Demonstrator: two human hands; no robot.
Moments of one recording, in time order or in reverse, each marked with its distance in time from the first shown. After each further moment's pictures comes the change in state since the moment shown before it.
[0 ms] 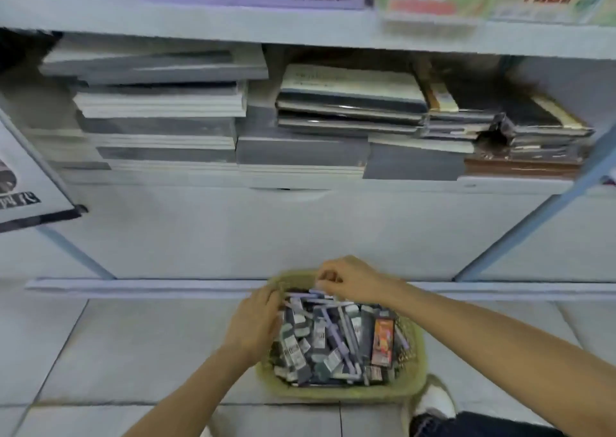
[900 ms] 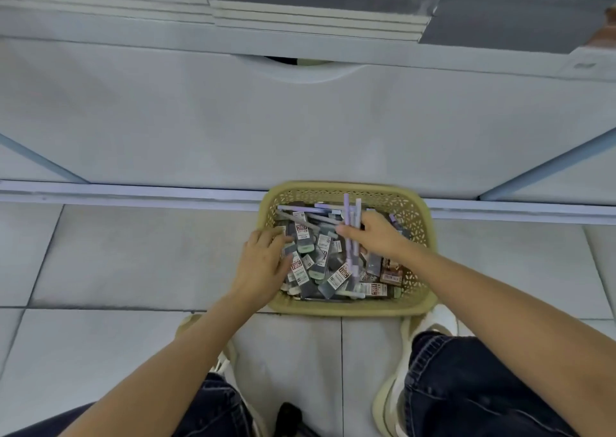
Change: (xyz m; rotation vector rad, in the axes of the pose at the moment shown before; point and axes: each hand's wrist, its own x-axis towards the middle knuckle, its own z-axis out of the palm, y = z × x) left_hand -0.012 -0.007 0.065 -0.243 -0.012 -0.119; right_hand 0.013 0.089 0.088 0.381 0.012 0.317
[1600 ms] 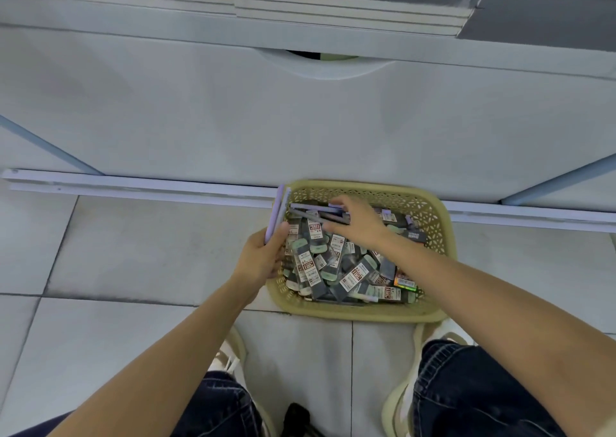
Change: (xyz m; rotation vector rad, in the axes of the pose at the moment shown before) left_hand 0.011 -0.004 -0.019 -1.074 -0.020 -0.580; right_hand 0.049 -0.017 0.027 -0.266 0.031 -0.076
